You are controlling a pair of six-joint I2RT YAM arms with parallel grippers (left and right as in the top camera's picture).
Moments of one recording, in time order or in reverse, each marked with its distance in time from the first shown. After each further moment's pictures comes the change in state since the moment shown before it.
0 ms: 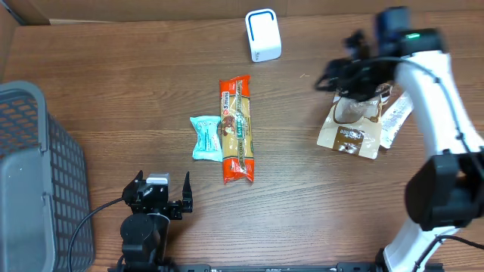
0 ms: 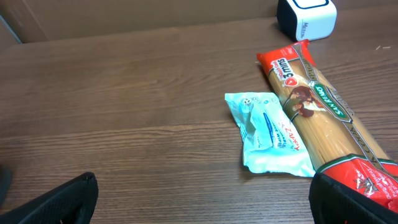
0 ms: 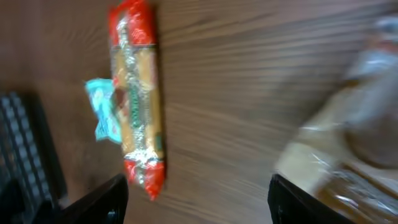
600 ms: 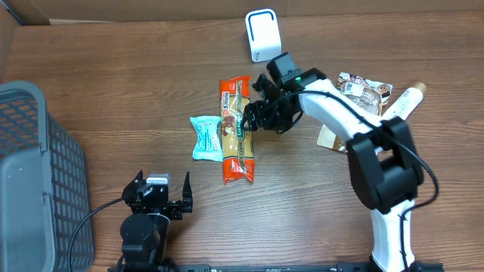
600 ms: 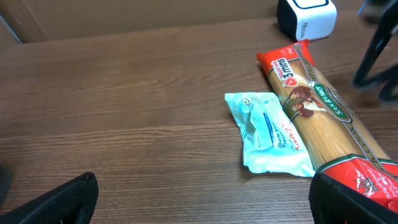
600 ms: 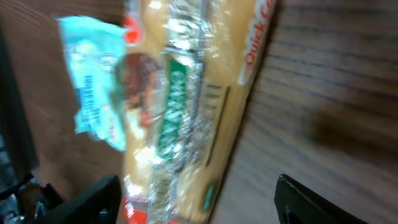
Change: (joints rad) left arm 0.000 0.000 0.000 0.000 0.000 0.000; right arm 0.348 0.248 -0.133 0.385 -0.030 0.119
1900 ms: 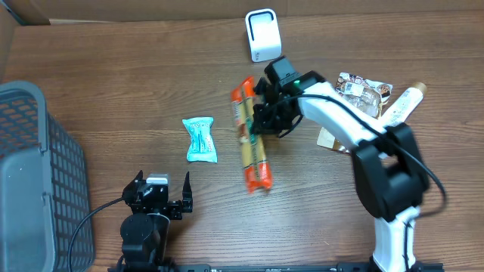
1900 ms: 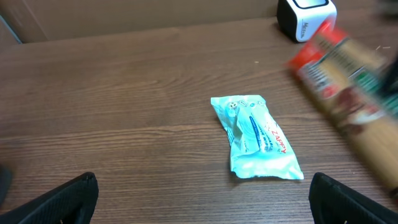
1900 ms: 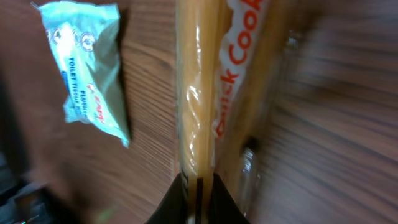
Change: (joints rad) left arm 0.000 0.000 0.000 0.000 0.000 0.000; right arm 0.020 -0.097 -0.032 -0.066 0.083 0.040
